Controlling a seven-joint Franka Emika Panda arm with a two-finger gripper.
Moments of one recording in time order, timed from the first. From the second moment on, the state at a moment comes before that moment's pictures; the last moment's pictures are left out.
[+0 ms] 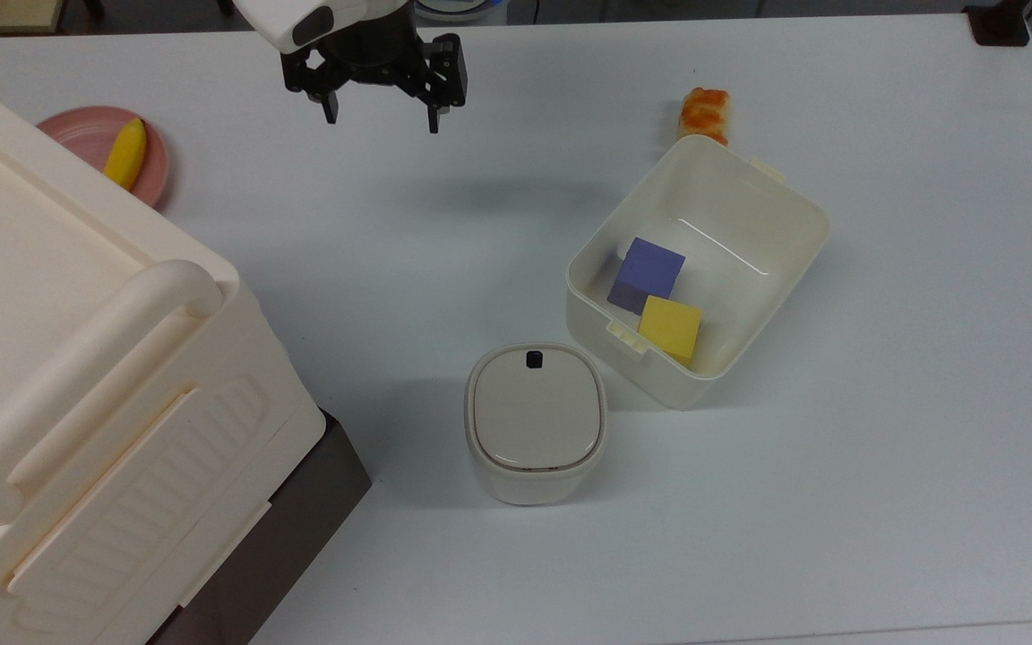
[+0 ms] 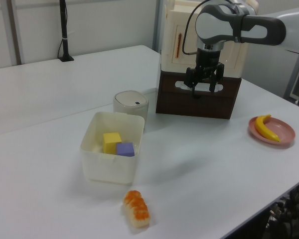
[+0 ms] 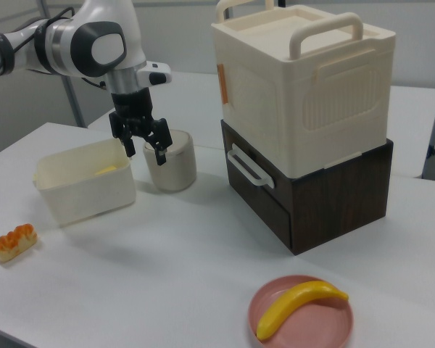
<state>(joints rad) -0.01 0.09 -0.02 -1.67 -0.04 1.74 0.05</state>
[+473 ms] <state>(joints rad) 0.00 0.09 -0.01 -1.68 -0.04 1.74 0.05</state>
